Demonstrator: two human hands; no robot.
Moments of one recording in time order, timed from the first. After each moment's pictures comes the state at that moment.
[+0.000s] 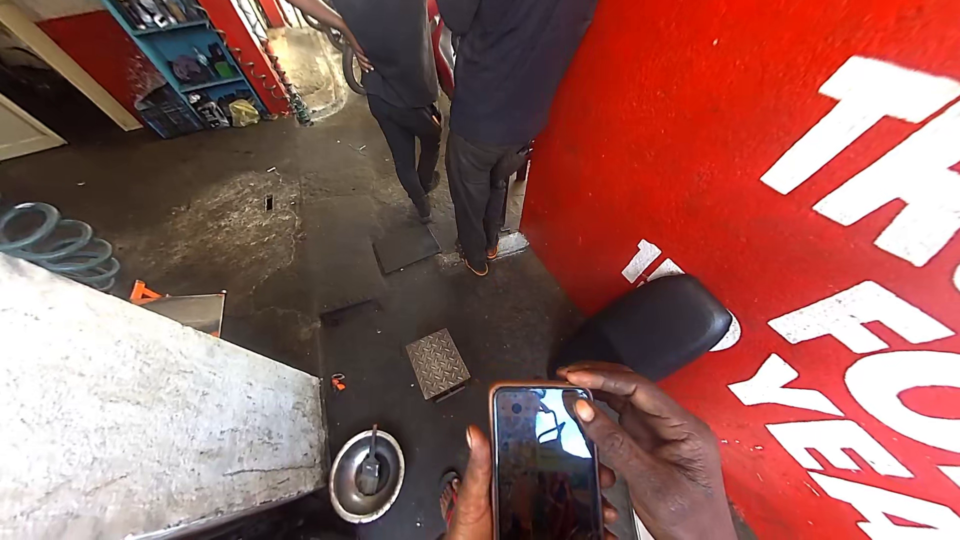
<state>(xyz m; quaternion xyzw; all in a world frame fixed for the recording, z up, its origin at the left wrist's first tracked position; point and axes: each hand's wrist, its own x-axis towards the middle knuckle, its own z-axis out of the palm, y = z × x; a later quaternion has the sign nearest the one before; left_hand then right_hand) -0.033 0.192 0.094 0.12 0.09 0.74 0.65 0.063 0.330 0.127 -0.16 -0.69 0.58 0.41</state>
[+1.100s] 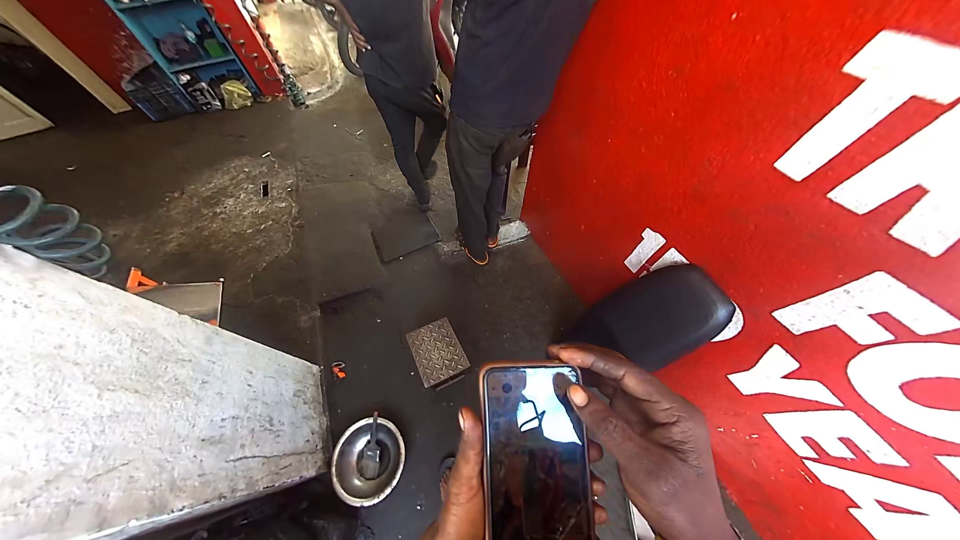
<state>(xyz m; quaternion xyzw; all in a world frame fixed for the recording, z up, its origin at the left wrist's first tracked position) -0.046 0.193 0.102 0.12 0.08 0.75 0.65 0.051 0.330 0.127 -0.17 -0.68 0.59 0.39</state>
